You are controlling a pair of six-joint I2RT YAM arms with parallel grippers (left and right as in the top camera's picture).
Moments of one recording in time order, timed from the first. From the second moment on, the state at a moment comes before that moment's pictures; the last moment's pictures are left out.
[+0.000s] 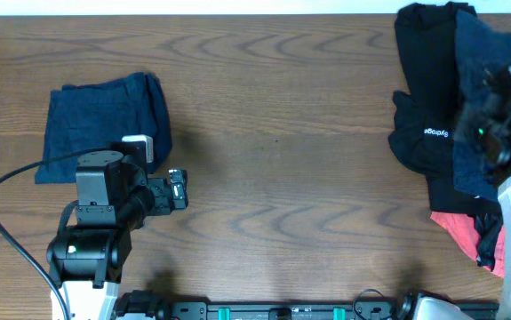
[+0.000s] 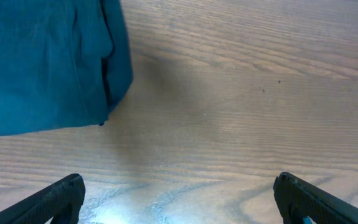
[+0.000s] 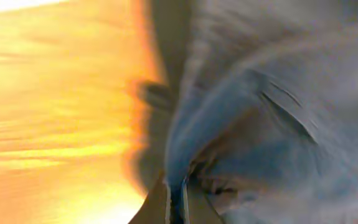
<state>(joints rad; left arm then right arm) -0.03 0.84 0.83 -0.84 0.17 -0.15 -0.23 1.31 1.20 -0.65 -0.16 -0.01</state>
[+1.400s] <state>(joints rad) -0.03 1.04 0.84 -0.59 0.25 -0.17 0.13 1.32 1.37 -0.95 0.21 0.18</state>
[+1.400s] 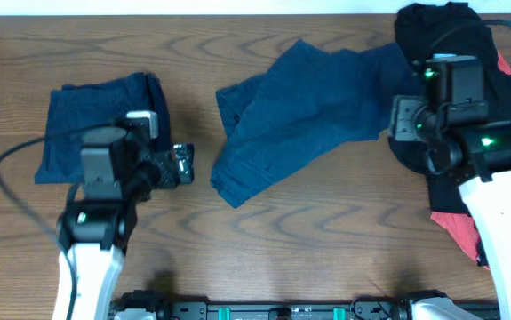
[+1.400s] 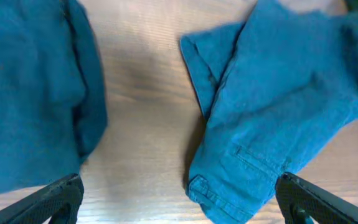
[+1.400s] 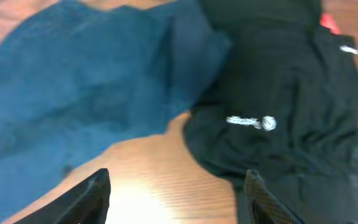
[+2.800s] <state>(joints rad) -0.04 1.19 0.84 -1.00 0.69 -0.08 0.17 1.57 1.41 -0.86 -0.27 0.12</state>
